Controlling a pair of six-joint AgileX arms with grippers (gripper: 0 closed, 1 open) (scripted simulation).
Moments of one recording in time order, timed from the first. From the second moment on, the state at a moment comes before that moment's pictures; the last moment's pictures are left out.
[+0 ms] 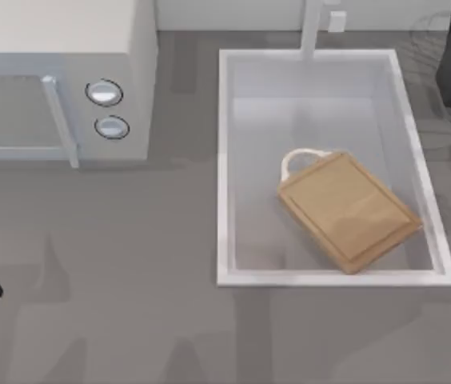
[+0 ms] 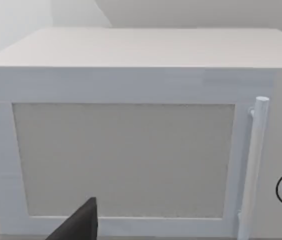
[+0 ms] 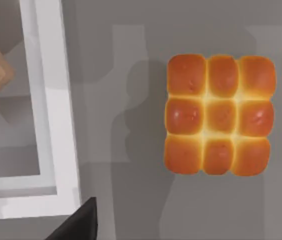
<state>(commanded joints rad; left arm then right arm) 0.00 0.00 0.00 0.00 0.00 0.00 -0.04 1.54 1.05 -0.84 0.00 0.06</state>
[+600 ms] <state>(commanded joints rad) 0.00 0.00 0.00 0.00 0.00 0.00 -0.05 1.86 1.29 -1.00 0.00 0.07</state>
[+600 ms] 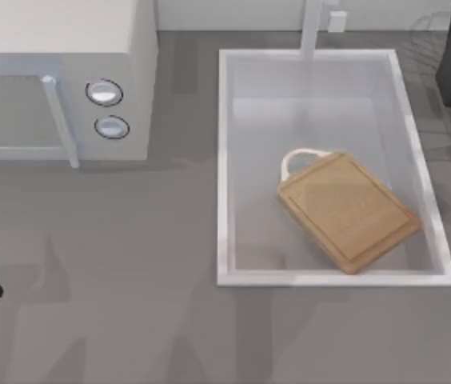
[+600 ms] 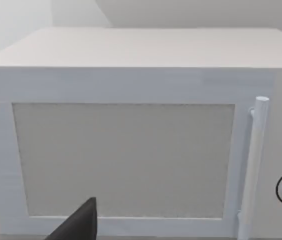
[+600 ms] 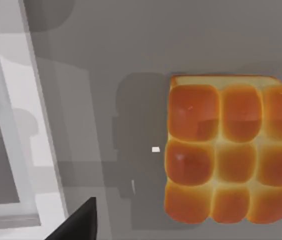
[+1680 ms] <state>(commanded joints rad) 0.00 0.00 0.00 0.00 0.00 0.00 -0.04 1.98 1.15 -0.74 0.00 0.07</state>
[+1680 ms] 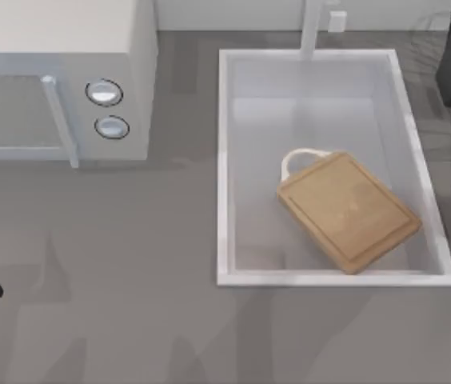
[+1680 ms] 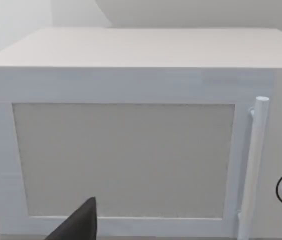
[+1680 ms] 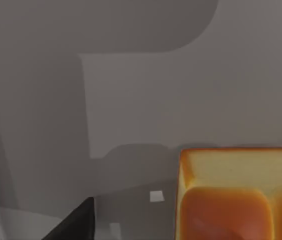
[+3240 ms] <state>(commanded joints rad) 0.00 0.00 0.00 0.00 0.00 0.00 -0.04 1.88 1.30 -0.97 0.00 0.07</state>
